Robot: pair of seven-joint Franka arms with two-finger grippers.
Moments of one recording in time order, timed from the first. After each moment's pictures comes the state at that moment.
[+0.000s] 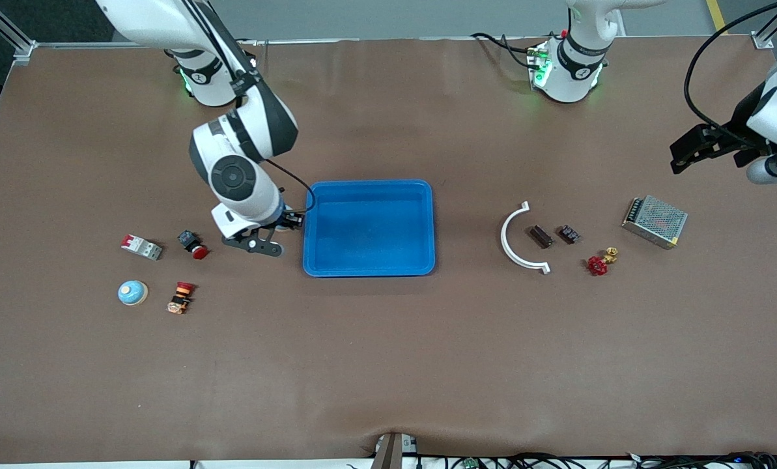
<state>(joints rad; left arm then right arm) 0.02 0.02 -0.15 -1.47 0.06 1.47 -0.18 0.41 0.32 0.05 -1.96 0.00 2.10 0.66</state>
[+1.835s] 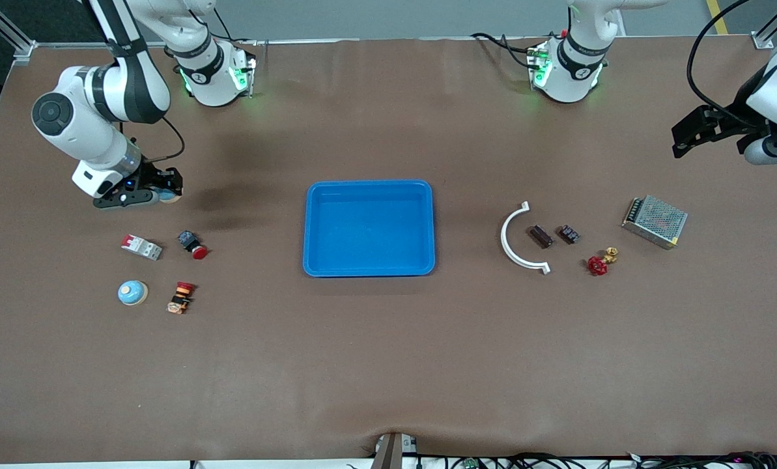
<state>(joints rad) -0.01 -0.02 -0.12 -1.51 0.06 1.45 -0.14 -0.13 -0.12 0.05 -2.62 -0.01 2.45 -0.23</state>
